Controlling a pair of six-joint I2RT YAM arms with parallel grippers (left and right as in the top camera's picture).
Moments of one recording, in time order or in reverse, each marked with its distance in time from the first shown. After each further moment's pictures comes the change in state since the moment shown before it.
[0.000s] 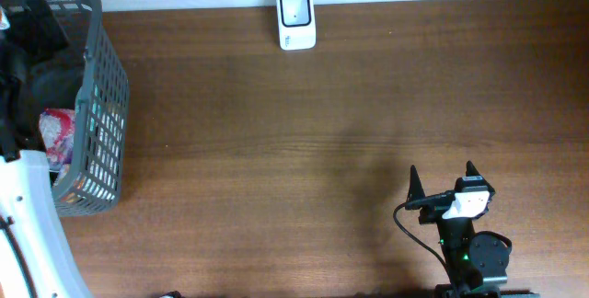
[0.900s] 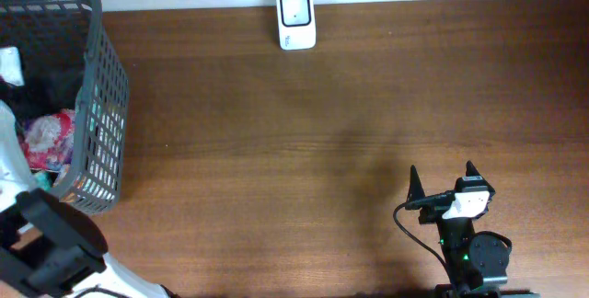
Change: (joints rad) left arm 0.247 0.458 0.000 -0.225 0.119 0.290; right arm 0.000 0.000 0.000 0.000 0.000 0.000
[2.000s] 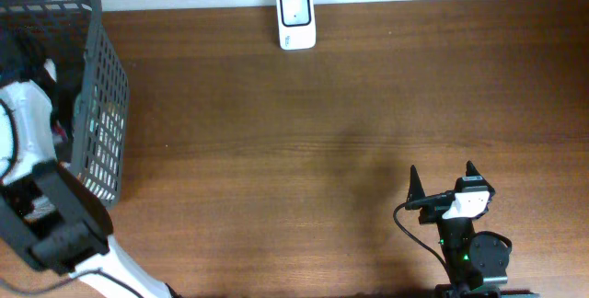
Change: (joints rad) left arm -0.113 0.071 -0.024 0.081 -0.312 -0.018; right arm 0.000 0.000 0.000 0.000 0.000 0.000
